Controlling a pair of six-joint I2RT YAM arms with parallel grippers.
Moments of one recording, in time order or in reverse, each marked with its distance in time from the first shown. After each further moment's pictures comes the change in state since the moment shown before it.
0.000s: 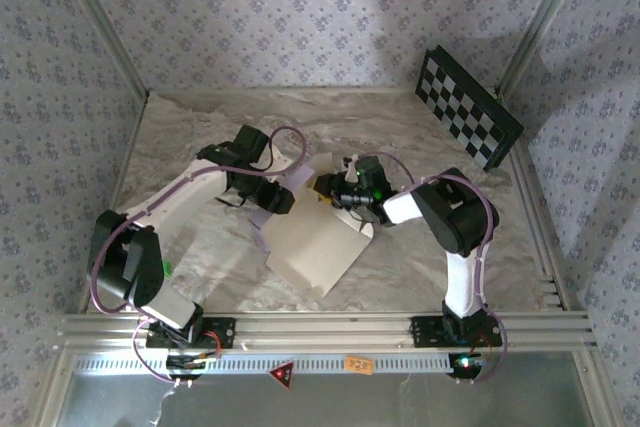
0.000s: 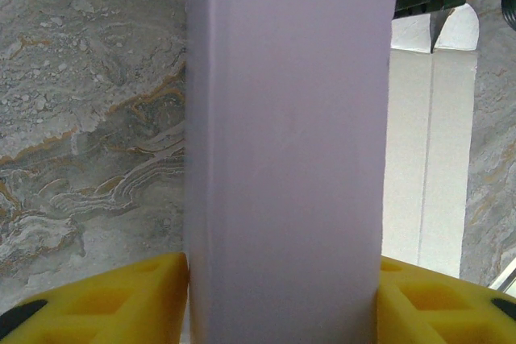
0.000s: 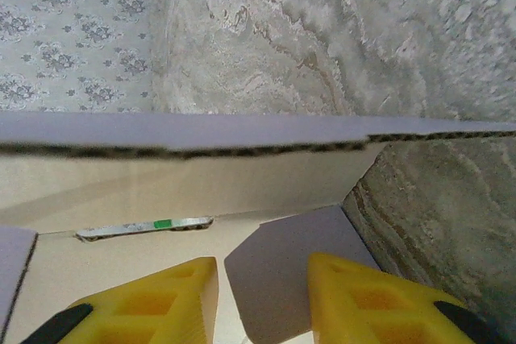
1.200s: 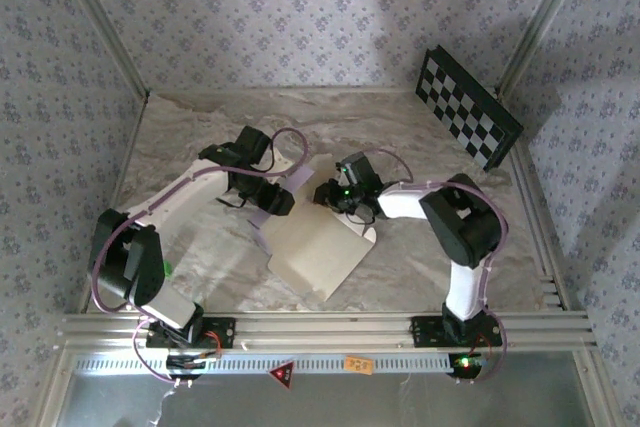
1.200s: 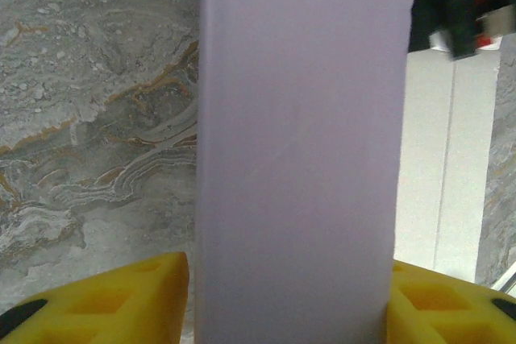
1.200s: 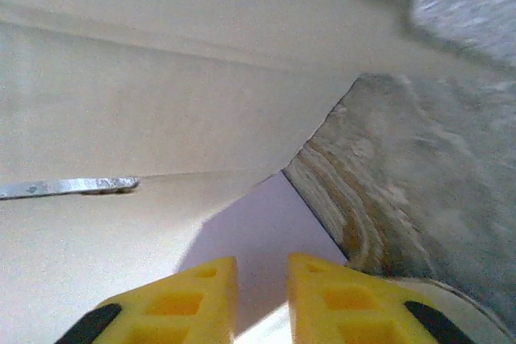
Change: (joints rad) left arm -0.010 0.006 0.000 -0.015 -0.018 0.000; right arm 0.049 -0.115 0.102 -0.518 0.146 -0.235
